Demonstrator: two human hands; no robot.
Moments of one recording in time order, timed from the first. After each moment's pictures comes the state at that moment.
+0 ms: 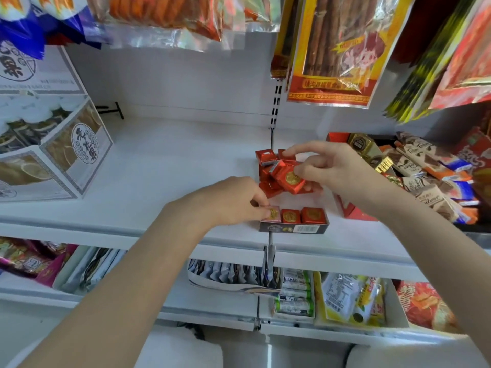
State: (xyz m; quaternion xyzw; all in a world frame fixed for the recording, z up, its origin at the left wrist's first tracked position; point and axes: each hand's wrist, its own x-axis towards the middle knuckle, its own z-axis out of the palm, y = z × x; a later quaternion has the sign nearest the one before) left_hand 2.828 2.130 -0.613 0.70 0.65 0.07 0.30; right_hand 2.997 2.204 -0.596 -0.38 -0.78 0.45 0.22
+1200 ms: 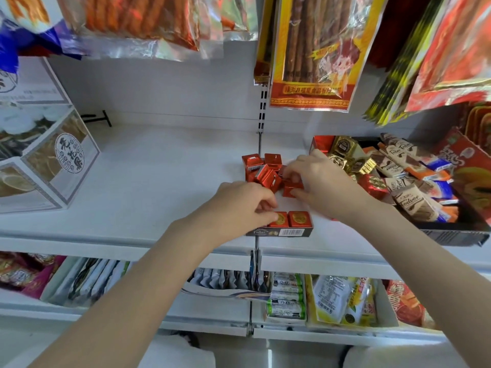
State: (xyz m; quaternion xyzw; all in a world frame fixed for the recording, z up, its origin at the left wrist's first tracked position) left_hand 2.855 2.129 -0.615 0.72 0.64 0.14 0.23; right_hand 3.007 2.222 -0.624 -0.34 -0.93 0.02 0.13
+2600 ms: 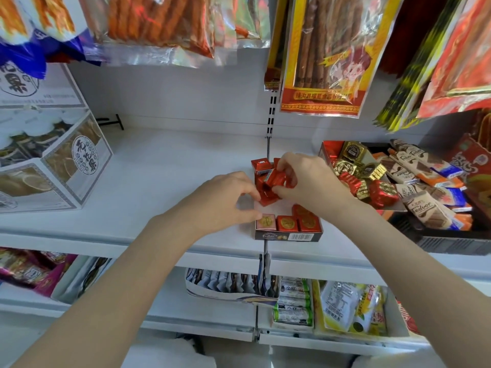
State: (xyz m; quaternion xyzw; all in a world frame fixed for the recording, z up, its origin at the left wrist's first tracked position) left_hand 2.818 2.125 -0.615 0.72 0.65 0.14 0.18; right_hand 2.972 2.211 -0.618 -0.39 -0.89 0.13 0.20
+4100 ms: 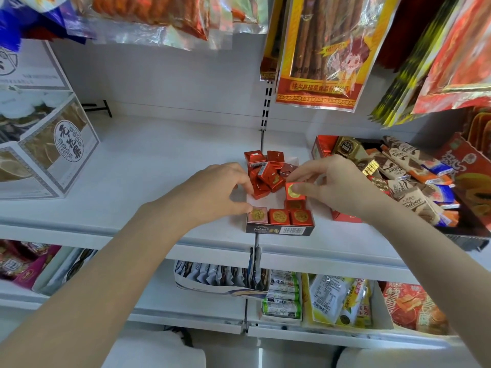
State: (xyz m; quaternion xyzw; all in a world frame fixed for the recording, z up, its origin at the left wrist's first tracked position) left_hand 2.819 2.128 -0.615 0.72 0.65 0.13 0.18; right_hand 3.014 2.211 -0.606 -0.39 -0.88 0.22 0.16
